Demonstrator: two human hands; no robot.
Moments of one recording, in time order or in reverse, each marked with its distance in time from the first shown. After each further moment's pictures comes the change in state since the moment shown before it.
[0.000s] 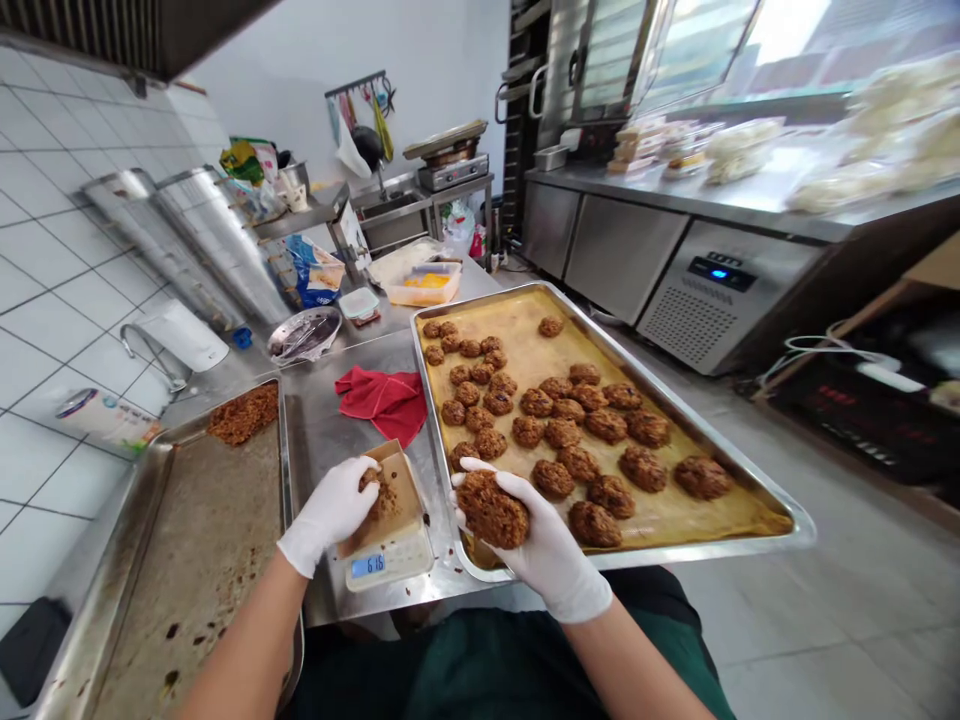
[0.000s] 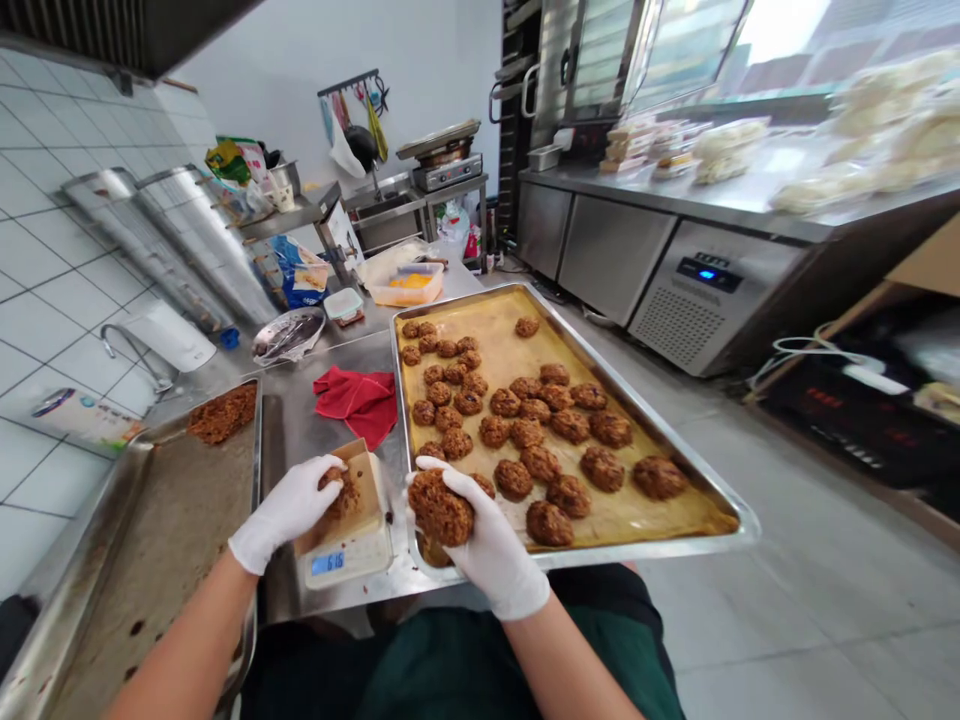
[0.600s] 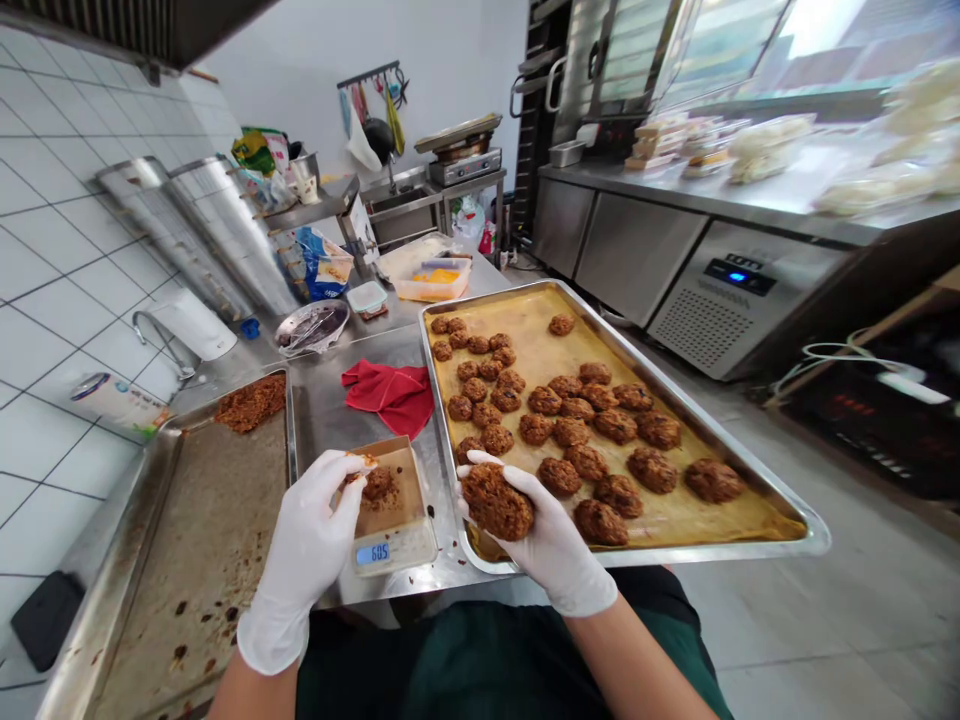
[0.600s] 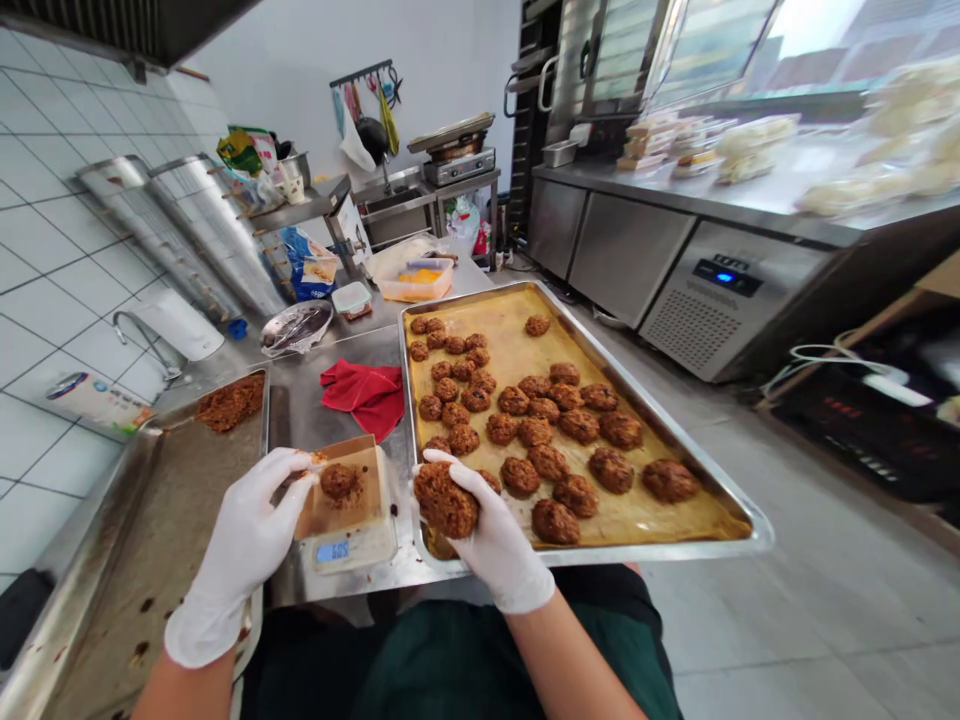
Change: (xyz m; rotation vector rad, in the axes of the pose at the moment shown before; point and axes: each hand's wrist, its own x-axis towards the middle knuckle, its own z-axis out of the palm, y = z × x) left_hand -0.070 0.057 -0.020 0.120 0.408 0.305; right_hand 0.002 0.001 0.002 -0.013 0.018 -0.003
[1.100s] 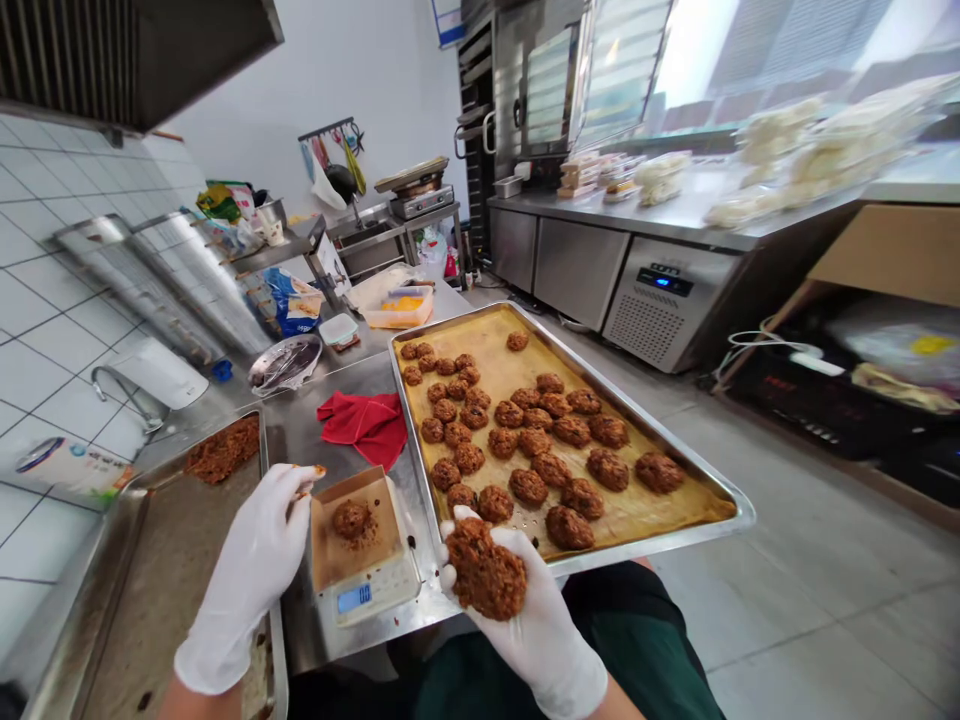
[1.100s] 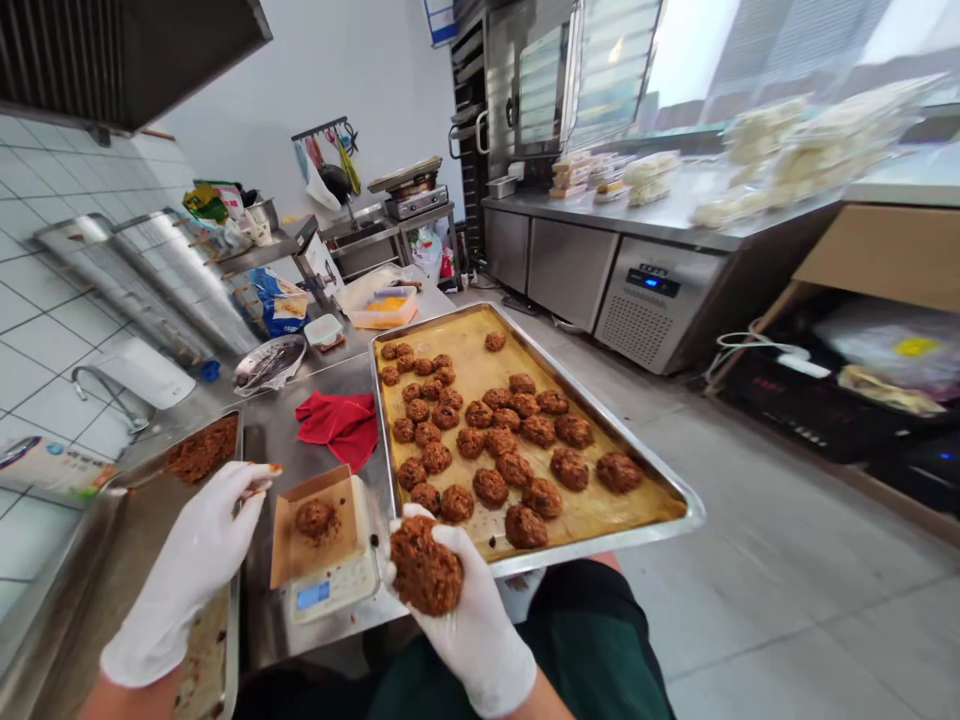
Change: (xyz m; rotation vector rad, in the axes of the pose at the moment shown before) left_hand 0.030 -0.033 -0.014 0.233 -0.108 0.042; right_hand -0.040 0.026 0.001 0.400 -0.041 0.009
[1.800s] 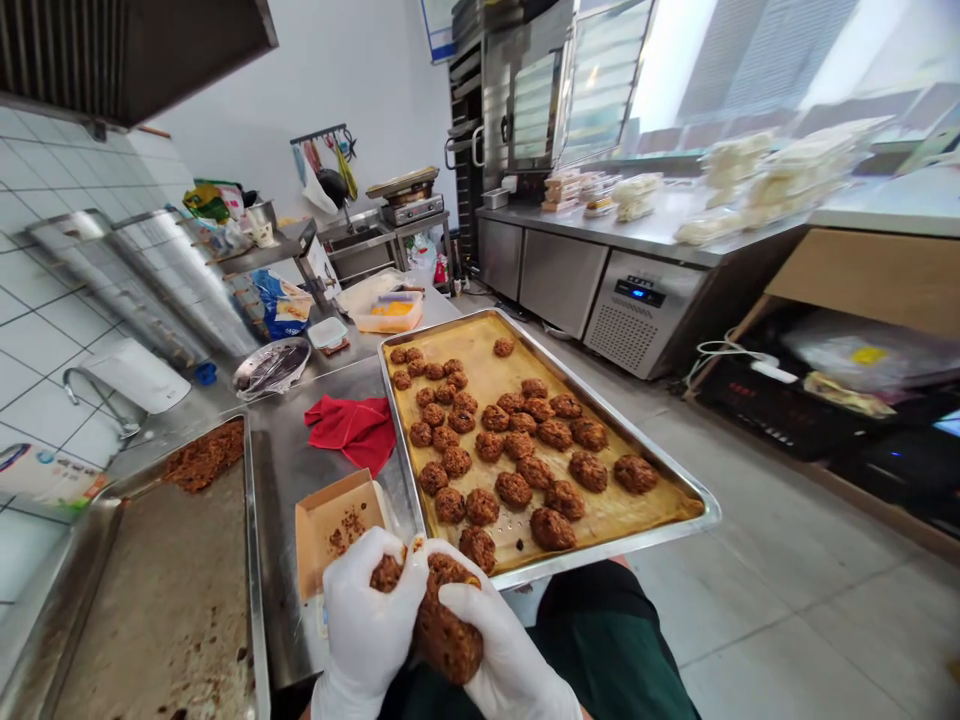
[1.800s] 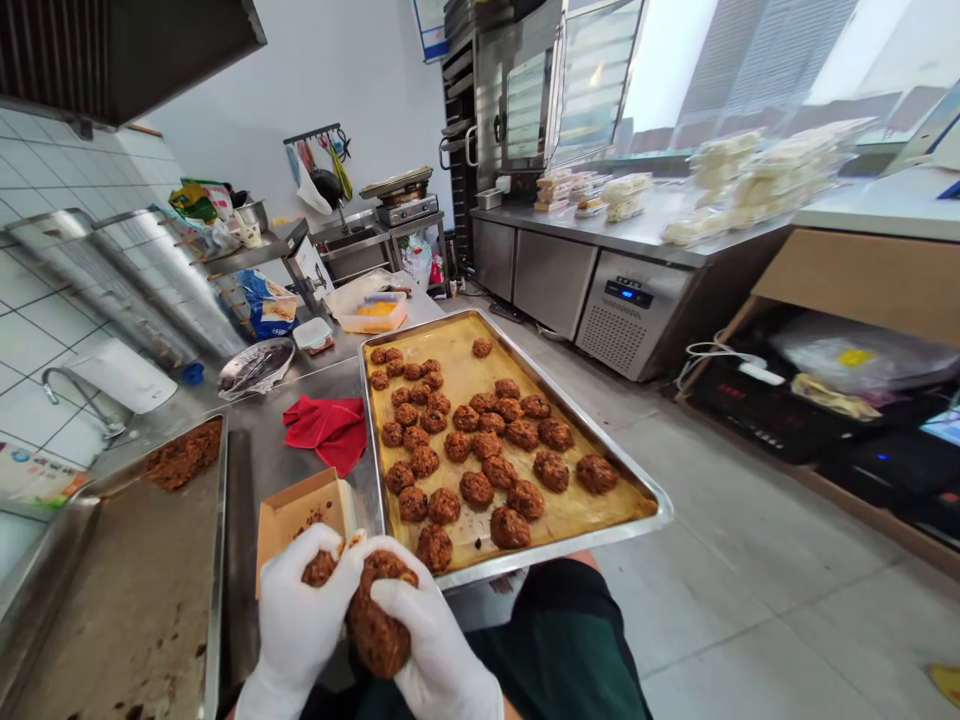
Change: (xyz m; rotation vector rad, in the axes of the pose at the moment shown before) left_hand -0.047 0.115 0.081 -0.401 0.227 -0.125; right_hand -0.013 0.040 0.006 -0.325 -0.059 -0.096
